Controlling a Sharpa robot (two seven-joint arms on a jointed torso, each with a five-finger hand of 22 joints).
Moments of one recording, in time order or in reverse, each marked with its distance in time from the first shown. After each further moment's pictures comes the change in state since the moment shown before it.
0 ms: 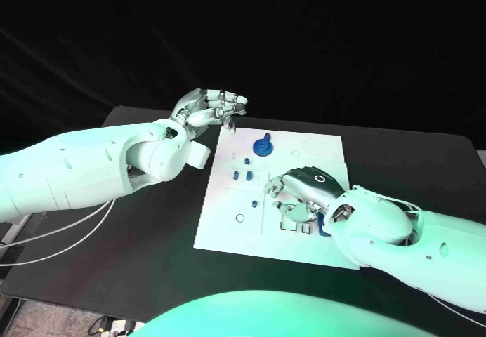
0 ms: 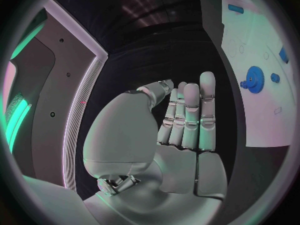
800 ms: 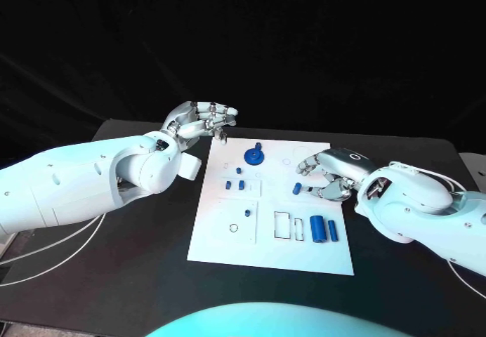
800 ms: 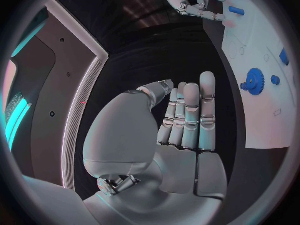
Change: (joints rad) left arm 0.000 -0.001 0.000 -0.004 0.000 0.017 -0.004; left_hand 0.000 0.000 0.000 0.000 0.000 0.000 0.000 0.000 0.001 -0.004 -0.004 0.004 0.001 0.000 0.000 0.000 0.000 0.000 0.000 0.000 0.000 0.000; right arm 0.099 -0.121 0.022 -0.074 0.130 0.085 0.040; right_hand 0.045 -0.003 -0.200 0.068 -0.008 -0.057 -0.005 -0.065 -0.024 -0.146 0.014 0.008 -0.091 -0.002 0.020 -0.077 -0.116 0.039 -0.059 0.007 -0.279 -0.079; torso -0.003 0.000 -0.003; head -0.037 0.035
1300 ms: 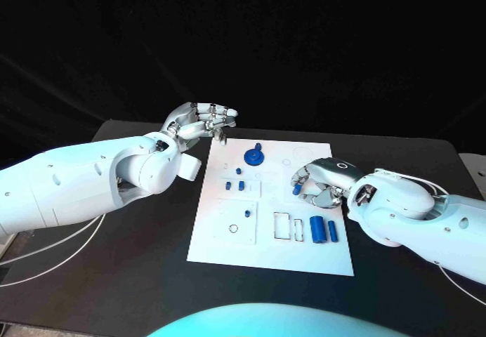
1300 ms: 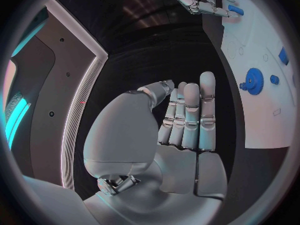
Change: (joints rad) left arm 0.000 -0.001 0.000 -0.003 0.000 0.003 -0.005; left_hand 0.005 0.005 0.003 -0.003 0.000 0.000 0.000 0.000 0.002 0.000 0.000 0.007 0.001 0.000 0.000 0.000 -0.001 0.000 0.000 0.000 0.000 0.000; right arm -0.024 0.049 -0.008 -0.040 -0.045 0.042 0.002; right_hand 0.035 0.017 0.063 0.001 -0.037 0.063 0.003 0.016 -0.005 0.059 -0.009 0.040 -0.025 0.002 -0.006 0.010 0.014 0.000 0.032 -0.007 0.049 0.030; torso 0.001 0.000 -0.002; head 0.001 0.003
